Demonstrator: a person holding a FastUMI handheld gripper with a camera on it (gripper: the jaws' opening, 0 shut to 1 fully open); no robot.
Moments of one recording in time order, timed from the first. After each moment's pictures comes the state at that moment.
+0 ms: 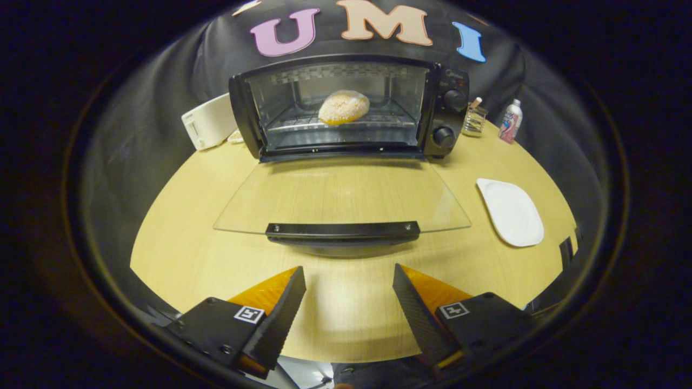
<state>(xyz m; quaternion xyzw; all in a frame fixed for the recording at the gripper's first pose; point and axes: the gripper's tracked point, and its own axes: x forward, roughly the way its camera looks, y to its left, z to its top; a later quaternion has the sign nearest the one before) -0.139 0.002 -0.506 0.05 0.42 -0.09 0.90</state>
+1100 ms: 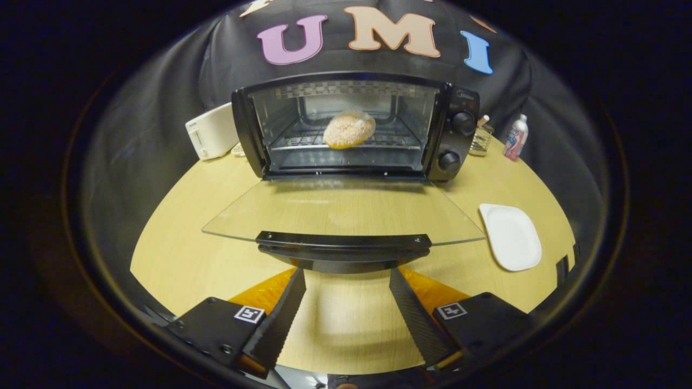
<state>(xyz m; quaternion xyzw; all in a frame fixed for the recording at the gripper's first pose) -0.102 -0.003 -0.467 0.03 0.37 -0.08 0.93</state>
